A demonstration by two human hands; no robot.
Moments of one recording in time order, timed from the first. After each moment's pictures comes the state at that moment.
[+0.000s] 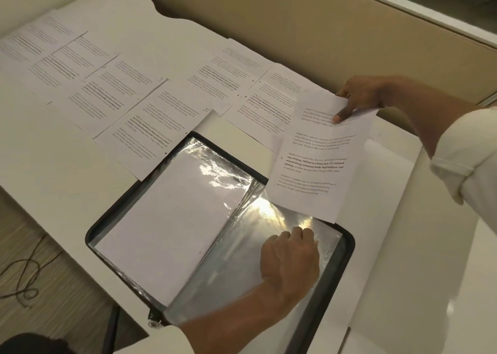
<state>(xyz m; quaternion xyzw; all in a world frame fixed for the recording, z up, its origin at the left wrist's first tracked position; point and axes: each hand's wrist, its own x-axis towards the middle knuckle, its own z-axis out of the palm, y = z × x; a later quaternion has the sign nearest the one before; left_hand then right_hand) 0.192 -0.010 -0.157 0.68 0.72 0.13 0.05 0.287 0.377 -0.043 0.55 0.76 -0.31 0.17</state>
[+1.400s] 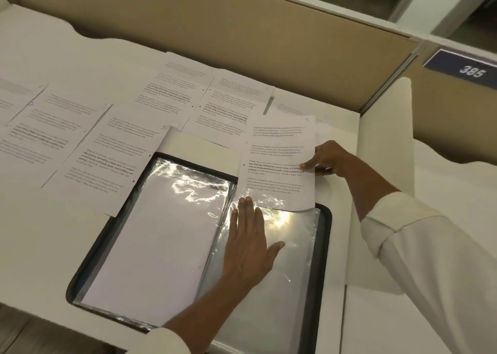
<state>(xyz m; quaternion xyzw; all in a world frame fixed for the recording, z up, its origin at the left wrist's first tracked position) 0.107 -0.014 -0.221 0.77 0.63 0.08 0.13 0.344 0.221 -0.140 0.75 0.41 -0.51 -0.11</state>
